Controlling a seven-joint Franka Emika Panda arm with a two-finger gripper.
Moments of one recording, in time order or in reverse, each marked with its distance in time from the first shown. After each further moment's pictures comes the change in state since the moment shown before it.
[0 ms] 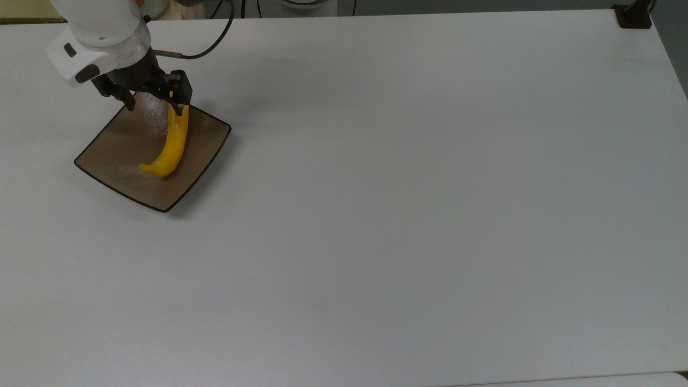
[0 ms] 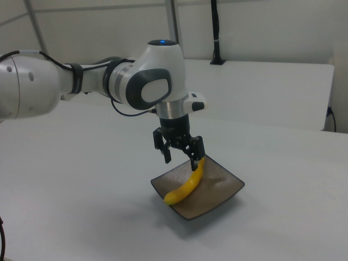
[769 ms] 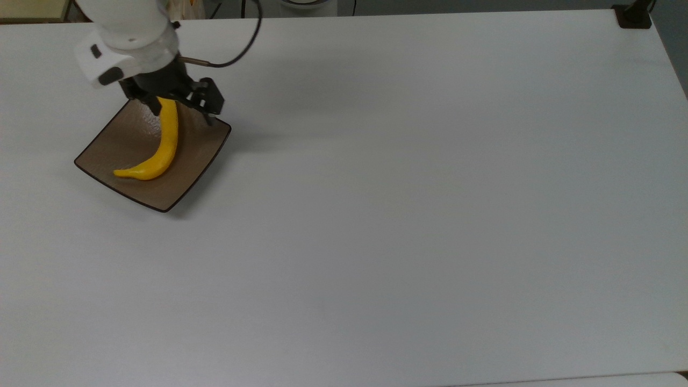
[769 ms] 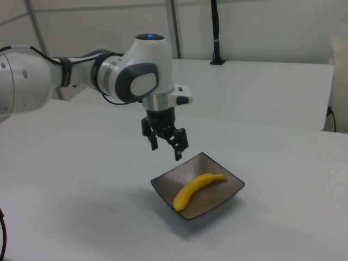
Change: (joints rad) arm 0.047 -0.009 0.034 0.010 0.058 0.001 0.178
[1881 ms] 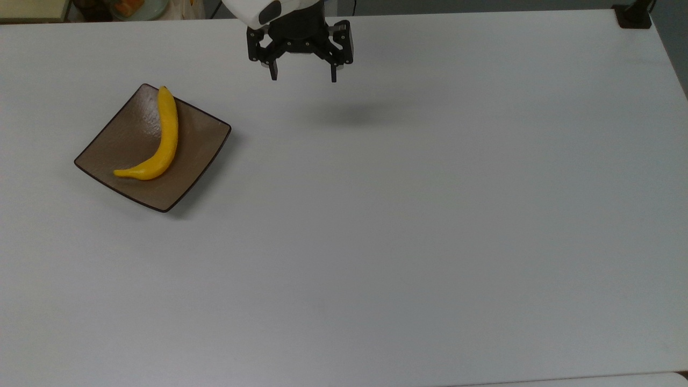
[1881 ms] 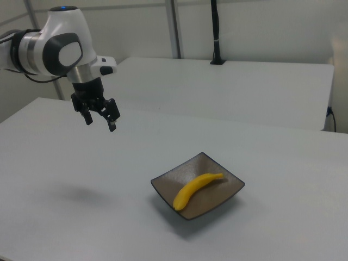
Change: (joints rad) arm -0.108 -0.239 0.458 -0.131 -0.089 -0.029 0.214
